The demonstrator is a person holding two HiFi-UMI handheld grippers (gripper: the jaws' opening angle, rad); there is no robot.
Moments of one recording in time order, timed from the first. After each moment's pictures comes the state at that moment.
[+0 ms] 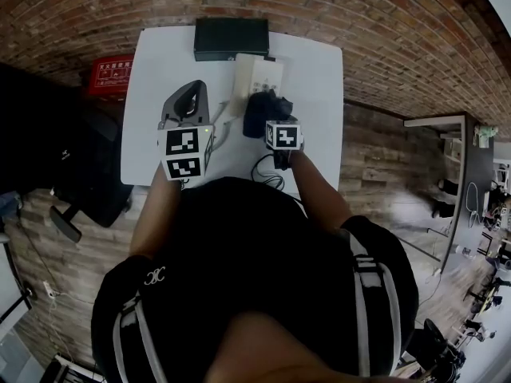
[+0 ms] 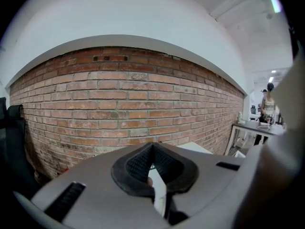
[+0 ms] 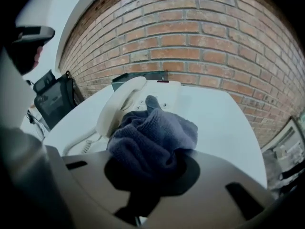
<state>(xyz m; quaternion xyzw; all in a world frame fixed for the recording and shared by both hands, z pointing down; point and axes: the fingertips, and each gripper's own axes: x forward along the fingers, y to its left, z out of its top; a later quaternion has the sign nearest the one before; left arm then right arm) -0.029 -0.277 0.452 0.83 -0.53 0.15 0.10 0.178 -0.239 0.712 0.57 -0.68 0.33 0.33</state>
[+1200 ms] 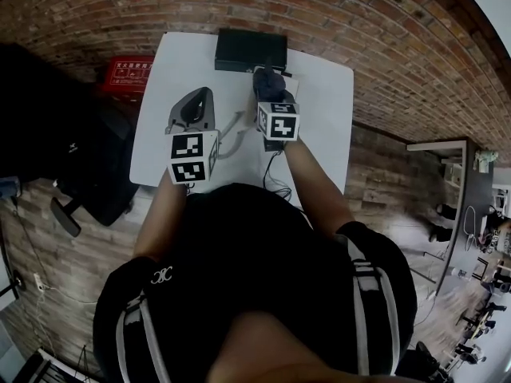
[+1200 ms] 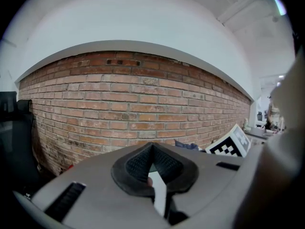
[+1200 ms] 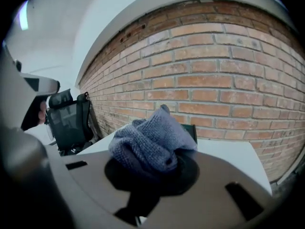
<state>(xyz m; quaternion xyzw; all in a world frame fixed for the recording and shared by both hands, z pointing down) -0.069 -0.273 0.443 0.81 -0.56 0.12 0.11 0.075 -0.337 0.574 0.56 -0.78 0.19 0.20</state>
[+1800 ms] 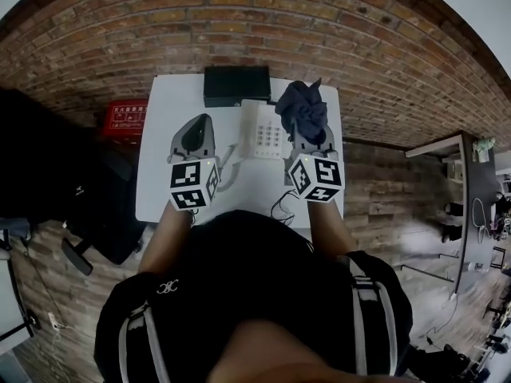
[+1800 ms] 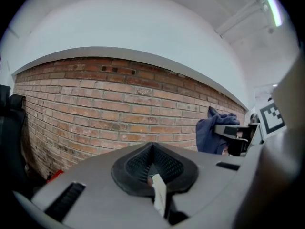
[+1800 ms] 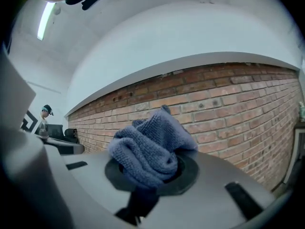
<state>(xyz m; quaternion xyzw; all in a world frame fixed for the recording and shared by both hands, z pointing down) -0.040 -0.282 0.406 0.83 -0.54 0.07 0.10 0.170 -0.273 0.386 0.65 -0.76 0.06 -0.01</state>
